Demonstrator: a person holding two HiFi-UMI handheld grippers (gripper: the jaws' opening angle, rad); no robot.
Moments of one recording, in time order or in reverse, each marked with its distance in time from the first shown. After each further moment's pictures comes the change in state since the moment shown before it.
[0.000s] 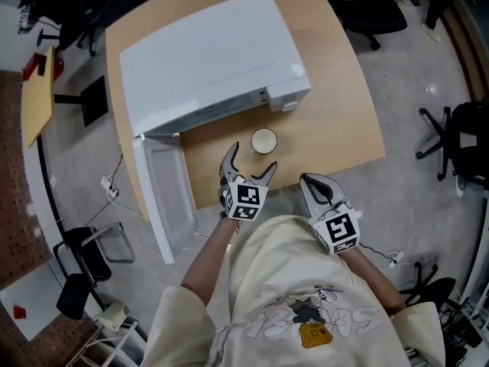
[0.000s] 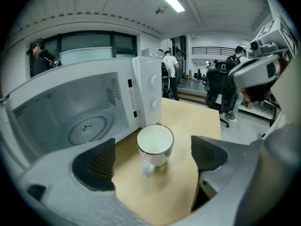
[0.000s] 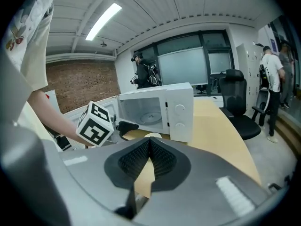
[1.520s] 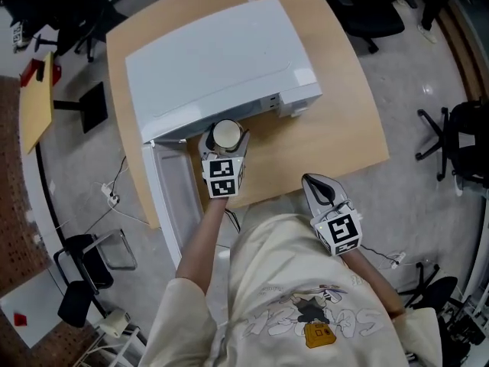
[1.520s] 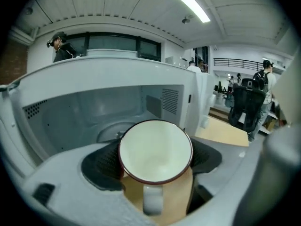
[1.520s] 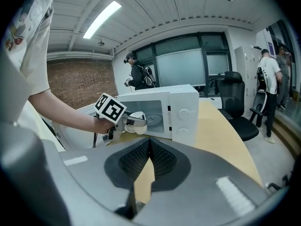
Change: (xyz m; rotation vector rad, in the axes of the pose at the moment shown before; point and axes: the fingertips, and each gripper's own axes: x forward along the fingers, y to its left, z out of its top) left arm 0.001 0.136 0.033 -0.200 -0.091 0.171; right arm 0.020 0.011 0.018 0.005 -0.012 -0.038
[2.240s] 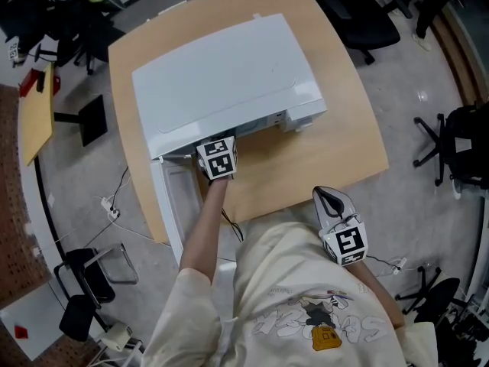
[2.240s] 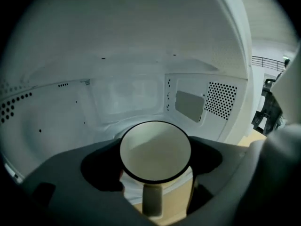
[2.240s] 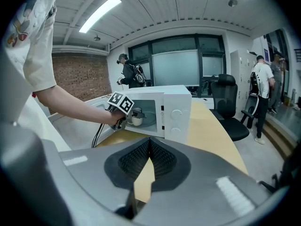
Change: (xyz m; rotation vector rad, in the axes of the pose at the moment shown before) left arm 0.058 0.084 0.014 -0.089 0.041 0.175; right arm -0.006 -0.009 0.006 -0.008 0.023 -0.096
